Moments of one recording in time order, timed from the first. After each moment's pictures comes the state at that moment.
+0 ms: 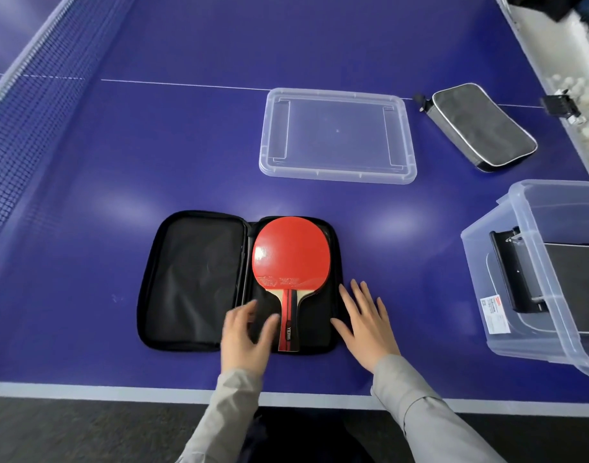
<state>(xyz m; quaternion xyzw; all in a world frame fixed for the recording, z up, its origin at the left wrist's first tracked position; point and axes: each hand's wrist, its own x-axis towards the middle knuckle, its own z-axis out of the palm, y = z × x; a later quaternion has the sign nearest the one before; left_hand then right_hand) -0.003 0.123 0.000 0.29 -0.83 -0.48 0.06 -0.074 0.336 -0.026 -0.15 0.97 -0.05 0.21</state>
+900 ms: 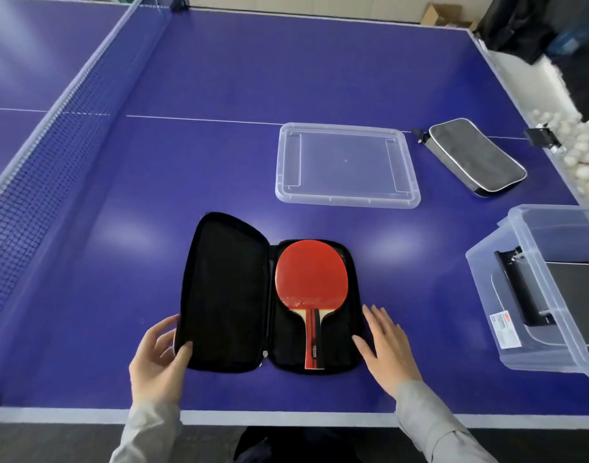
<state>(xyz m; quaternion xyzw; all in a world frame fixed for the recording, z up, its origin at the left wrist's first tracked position) 0.035 -0.008 0.072 0.37 -0.67 -0.62 0.14 -0.056 0.319 0.010 -0.07 0.97 -0.16 0.19</state>
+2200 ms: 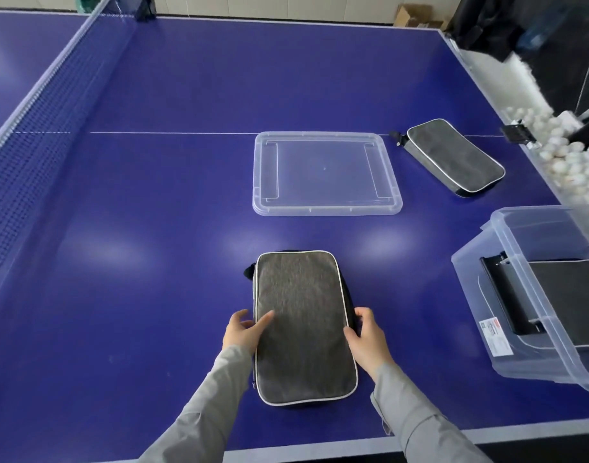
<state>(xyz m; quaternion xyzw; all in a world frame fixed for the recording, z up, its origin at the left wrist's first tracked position) -0.095 0.071 -0.007 0.43 -0.66 -0.59 -0.17 -0.108 0.295 0.012 0.18 0.86 -0.44 0.20</state>
